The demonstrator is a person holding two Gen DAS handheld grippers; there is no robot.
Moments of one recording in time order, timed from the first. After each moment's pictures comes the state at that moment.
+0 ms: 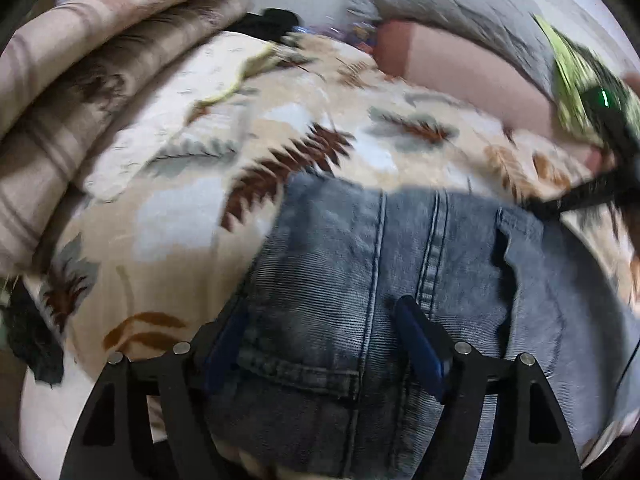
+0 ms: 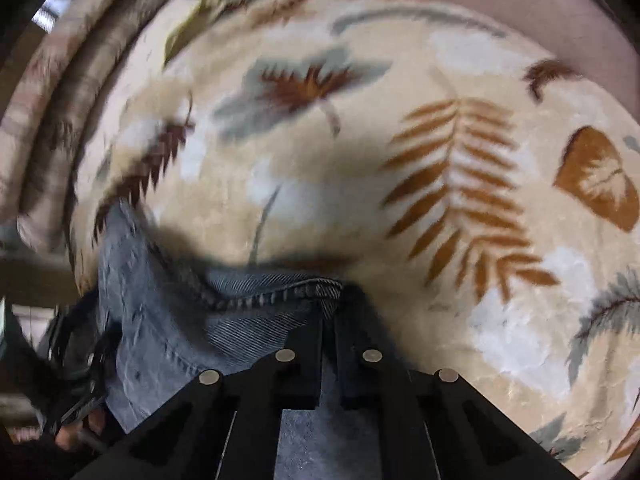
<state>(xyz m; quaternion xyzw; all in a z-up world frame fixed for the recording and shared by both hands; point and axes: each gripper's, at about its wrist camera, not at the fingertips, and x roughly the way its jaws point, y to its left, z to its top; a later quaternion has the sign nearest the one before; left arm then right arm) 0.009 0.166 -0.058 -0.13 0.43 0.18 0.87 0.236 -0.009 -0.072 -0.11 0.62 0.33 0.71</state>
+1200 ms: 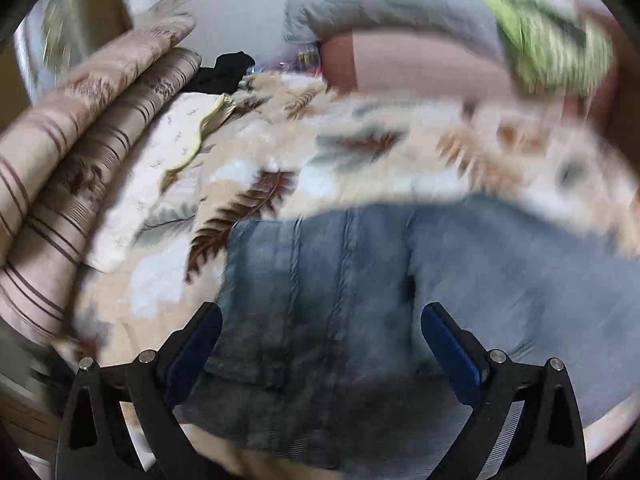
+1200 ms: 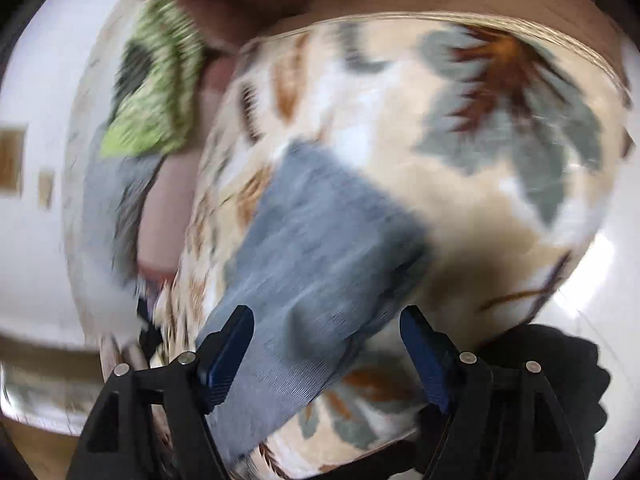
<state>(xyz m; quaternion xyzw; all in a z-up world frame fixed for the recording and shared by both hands) 0.027 0.099 -0.062 0.05 0.45 0.18 0.87 -0.047 -0.435 -0.098 0.51 0.44 -0.04 0.74</state>
